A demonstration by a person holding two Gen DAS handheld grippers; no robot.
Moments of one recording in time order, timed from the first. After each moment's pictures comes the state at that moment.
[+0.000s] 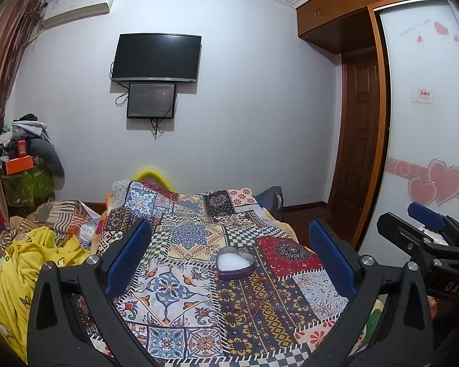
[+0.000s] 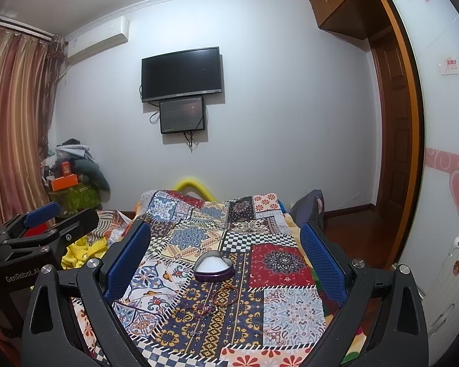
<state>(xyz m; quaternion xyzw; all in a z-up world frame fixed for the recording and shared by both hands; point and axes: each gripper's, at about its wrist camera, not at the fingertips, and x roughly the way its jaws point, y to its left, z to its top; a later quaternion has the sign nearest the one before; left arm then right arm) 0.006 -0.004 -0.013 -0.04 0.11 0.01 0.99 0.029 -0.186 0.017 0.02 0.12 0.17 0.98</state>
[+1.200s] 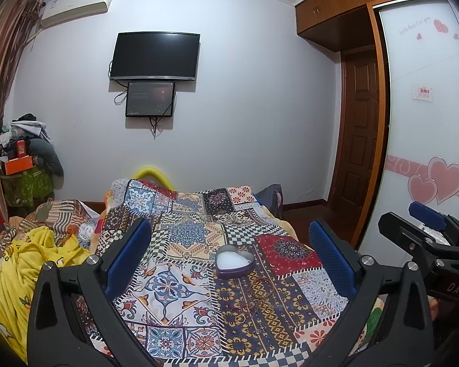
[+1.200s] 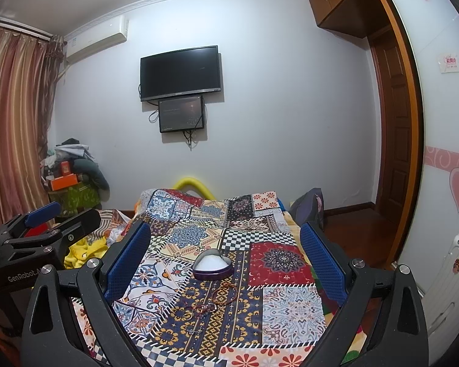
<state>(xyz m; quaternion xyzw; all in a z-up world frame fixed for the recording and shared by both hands) 0.008 -0.005 -0.012 -0.04 0.11 0.01 0.99 0.031 -0.189 0.017 0.02 0.12 0.17 0.98</state>
